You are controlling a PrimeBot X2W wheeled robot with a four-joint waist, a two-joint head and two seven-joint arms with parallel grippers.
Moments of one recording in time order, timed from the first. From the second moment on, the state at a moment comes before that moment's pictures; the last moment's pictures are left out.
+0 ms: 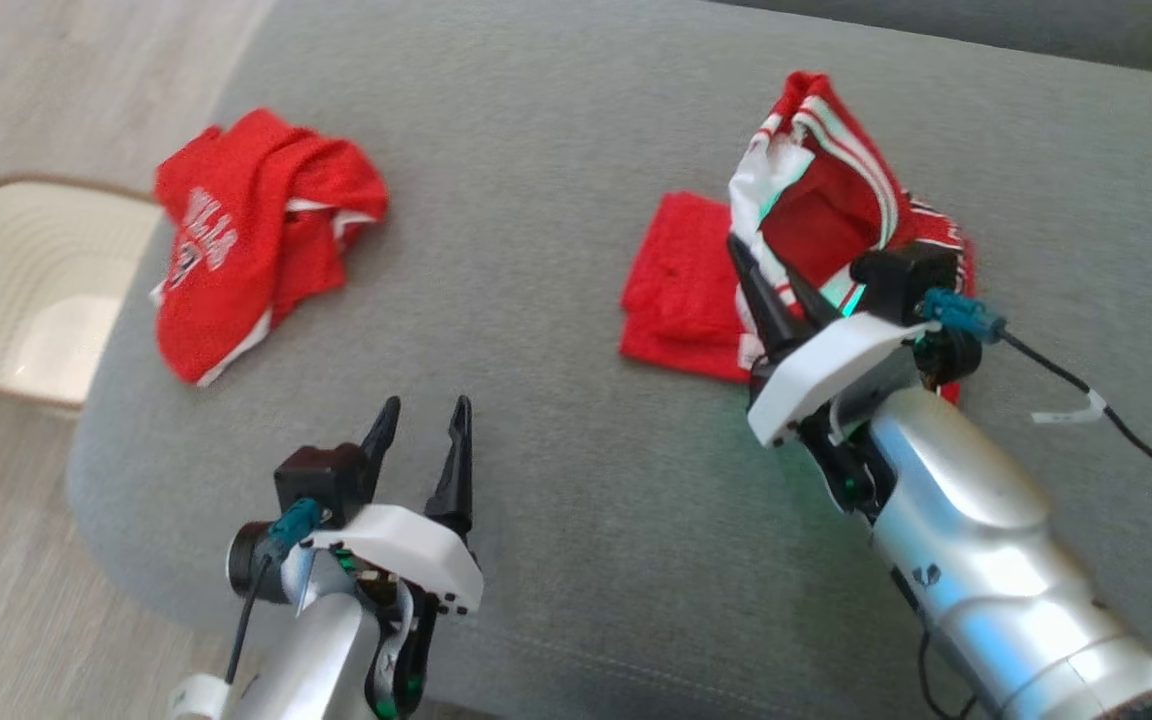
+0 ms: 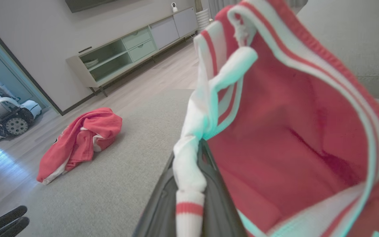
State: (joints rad) left arm -0.22 0.04 -0.41 0.46 -0.37 0.10 -0.25; right arm -0.64 -0.09 0.54 0.76 0.53 0.13 -0.16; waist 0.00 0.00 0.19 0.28
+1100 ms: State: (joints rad) left arm -0.22 0.04 -0.27 0.42 -0.26 0.14 -0.25; right arm -0.42 -0.07 -0.04 0.62 0.15 0.13 -0.25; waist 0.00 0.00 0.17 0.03
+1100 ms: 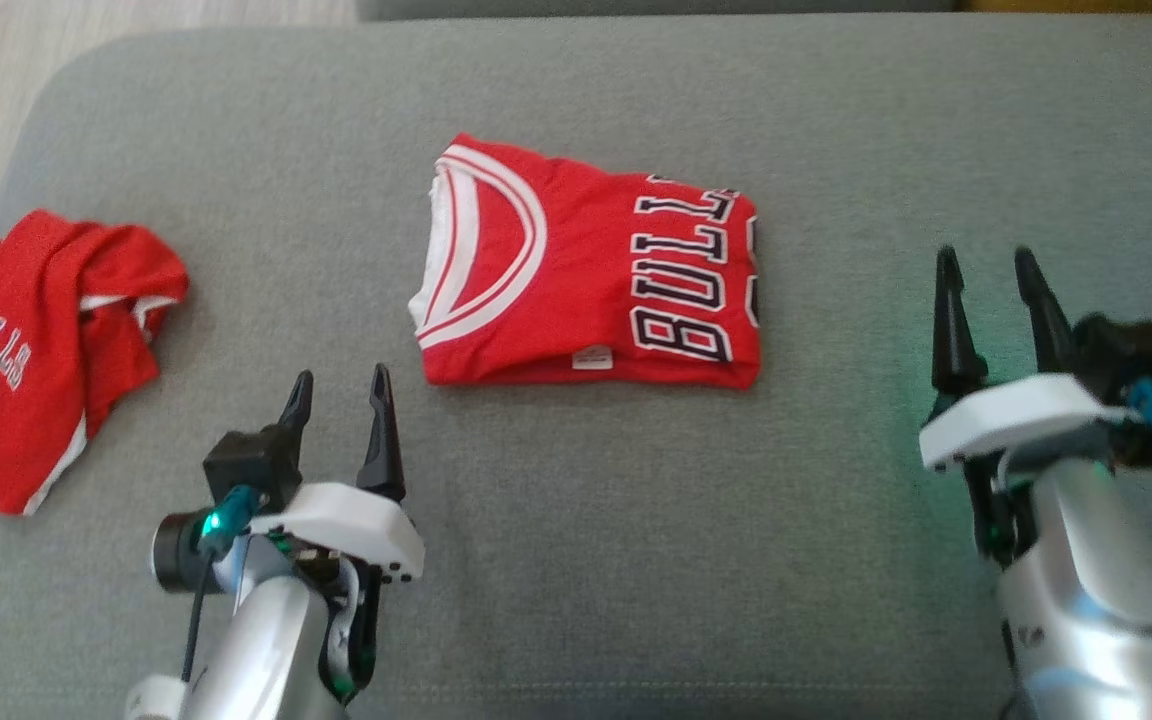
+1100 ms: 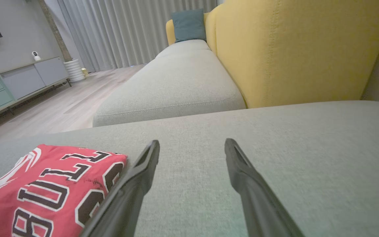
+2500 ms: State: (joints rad) left arm -0.13 0.04 -0.28 0.37 -0.21 0.13 -0.25; right arm -0.46 -0.05 0.10 0.77 0.23 0.13 -0.25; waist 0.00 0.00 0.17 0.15
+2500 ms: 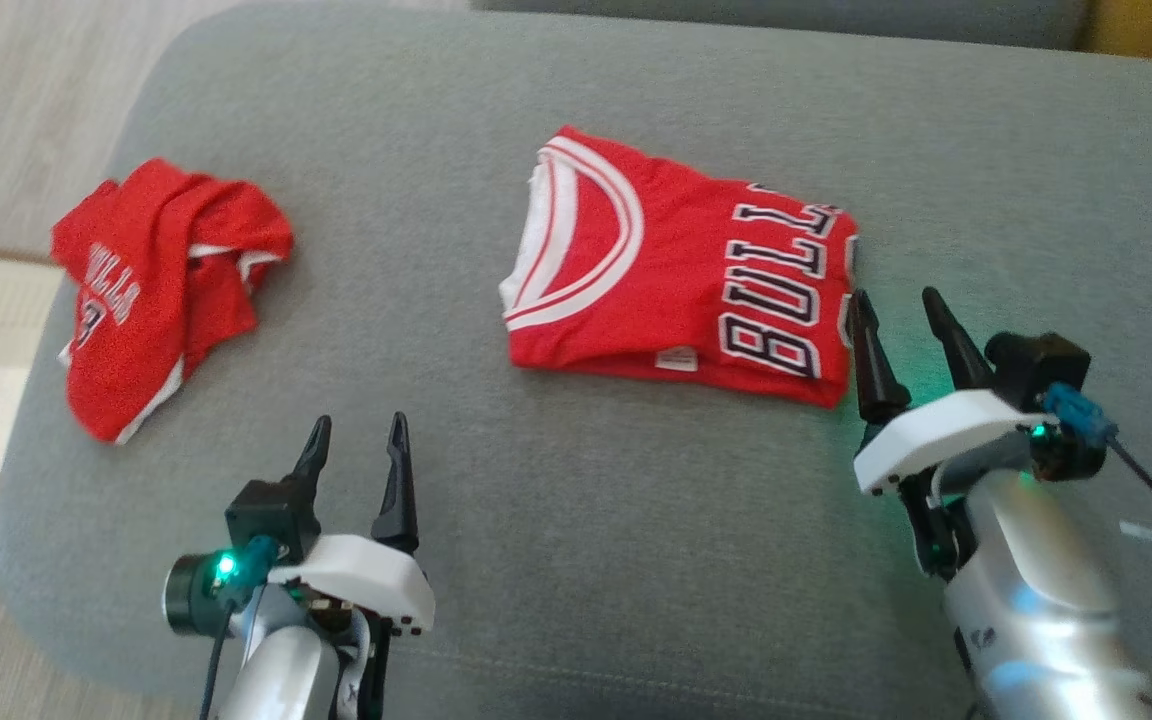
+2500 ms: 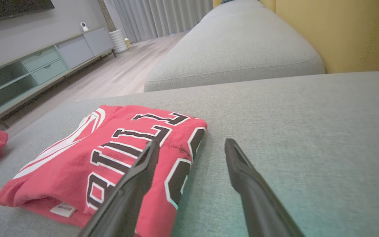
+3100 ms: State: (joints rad) left arm -0.16 0.04 -0.29 0.39 -0.25 0.14 -0.25; right arm -0.66 -0.06 0.11 1.09 0.26 0.13 -0.26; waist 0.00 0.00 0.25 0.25
